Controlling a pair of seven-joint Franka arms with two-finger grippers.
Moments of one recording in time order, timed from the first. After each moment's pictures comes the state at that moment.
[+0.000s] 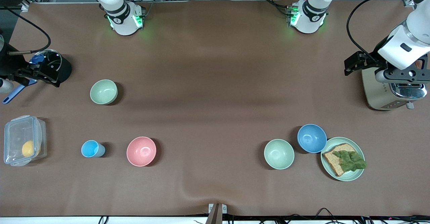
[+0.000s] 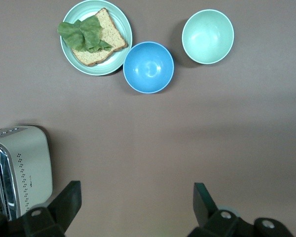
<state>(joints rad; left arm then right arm) -0.13 0.03 -0.02 -1.57 -0.01 1.58 -0.09 -0.05 0.08 0.09 -1.46 -0.03 1.59 0.08</state>
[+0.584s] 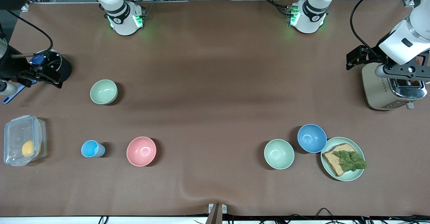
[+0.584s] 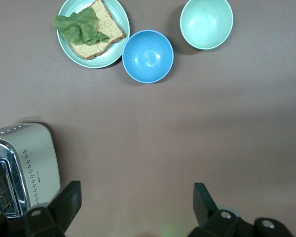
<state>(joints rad) -0.12 0.01 -0.02 -1.57 -0.01 1.53 -0.02 -0.05 0.10 0.09 -1.47 -0.03 1.59 0.08</state>
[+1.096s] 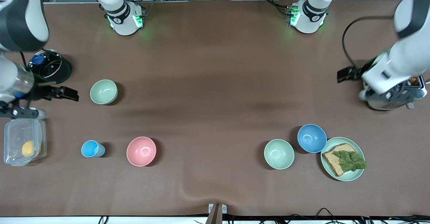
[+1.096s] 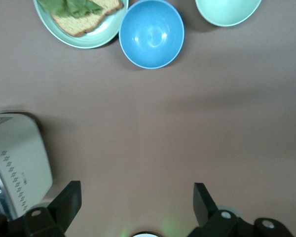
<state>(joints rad) -0.11 0.20 -0.01 -1.58 -0.01 1.56 -0.02 -0.06 0.27 0.09 -1.48 -0.03 1.58 0.08</state>
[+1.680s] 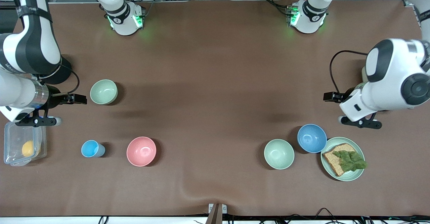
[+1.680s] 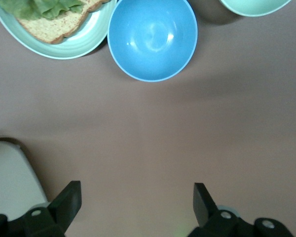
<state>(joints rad) -0.11 0.36 -0.01 -1.58 0.02 1.67 0.04 -0.13 0.28 0.09 -1.64 -0.03 1.70 -0.07</state>
